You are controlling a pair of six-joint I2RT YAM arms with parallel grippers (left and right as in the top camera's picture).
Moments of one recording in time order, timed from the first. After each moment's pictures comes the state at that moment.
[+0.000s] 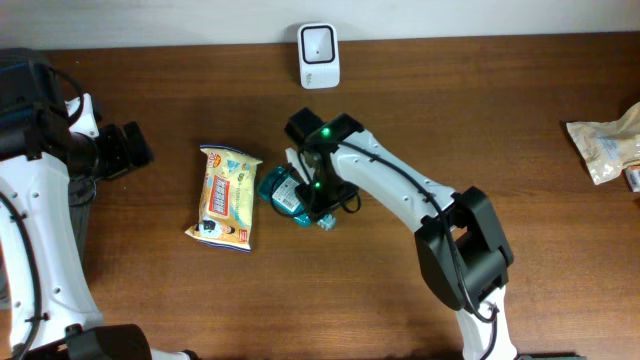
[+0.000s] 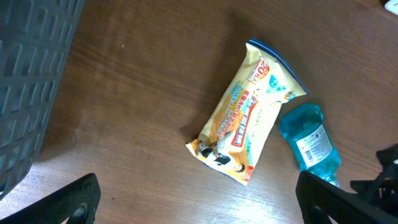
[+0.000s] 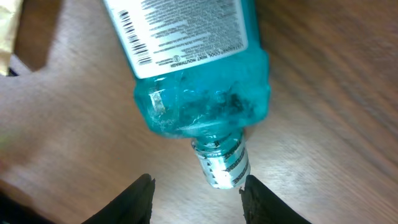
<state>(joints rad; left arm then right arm) 0.31 1.62 1.76 -1.40 0.13 -0.11 0.63 2.15 1.77 -1.19 -0.21 0.05</state>
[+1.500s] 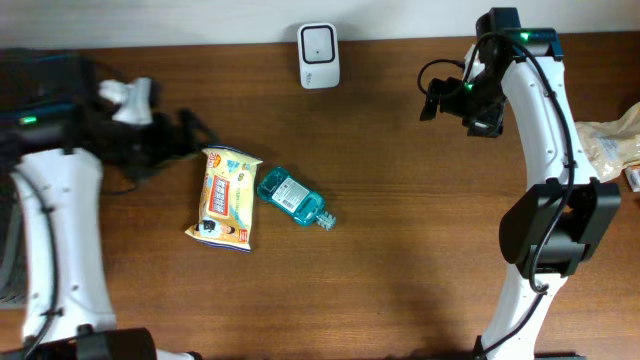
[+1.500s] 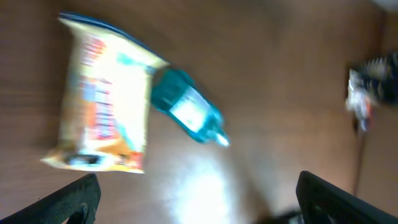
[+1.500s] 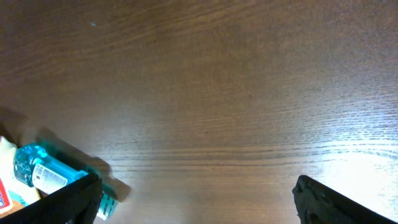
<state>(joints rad) 0.13 1.62 1.74 -1.37 0.55 -0.10 -0.02 2.15 2.11 -1.38 -0.23 0.25</state>
